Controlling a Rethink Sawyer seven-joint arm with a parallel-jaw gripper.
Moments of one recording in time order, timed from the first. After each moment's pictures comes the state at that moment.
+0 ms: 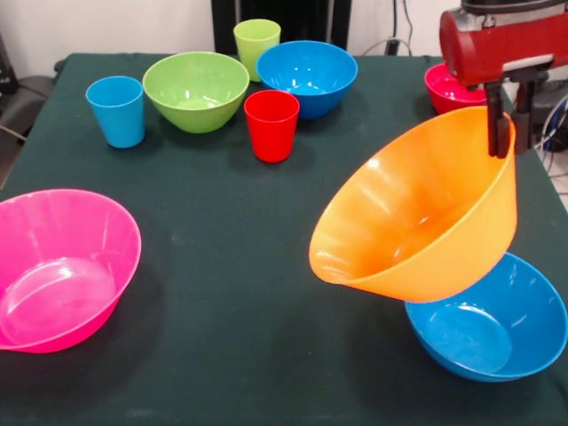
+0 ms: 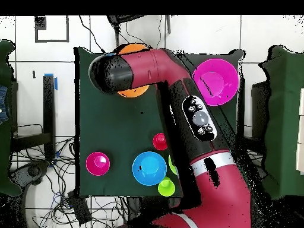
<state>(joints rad) -0.42 -0.63 0.64 1.35 -0.40 0.74 1.91</state>
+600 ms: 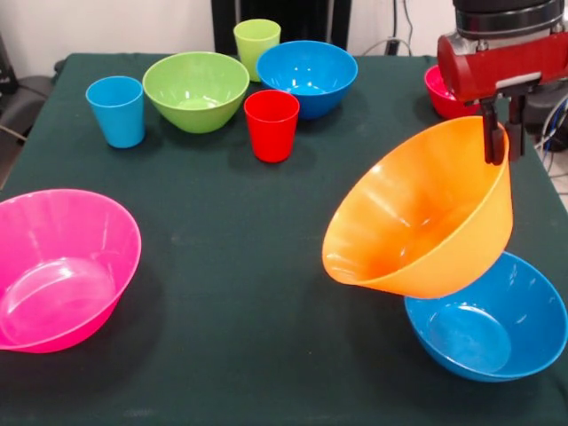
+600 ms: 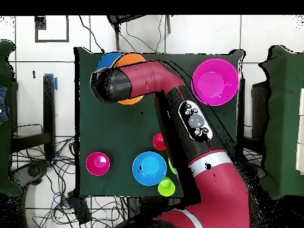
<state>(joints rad) -0.43 -0.61 0.64 1.42 -0.41 0.68 1.91</state>
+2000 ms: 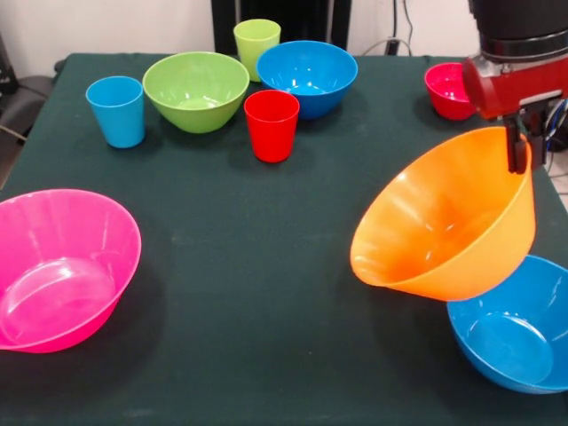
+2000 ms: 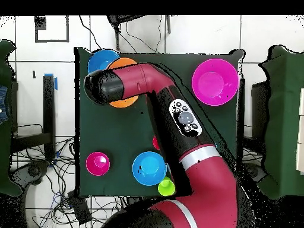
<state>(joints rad) -0.39 -0.57 0.64 1.41 -0.39 0.68 1.91</state>
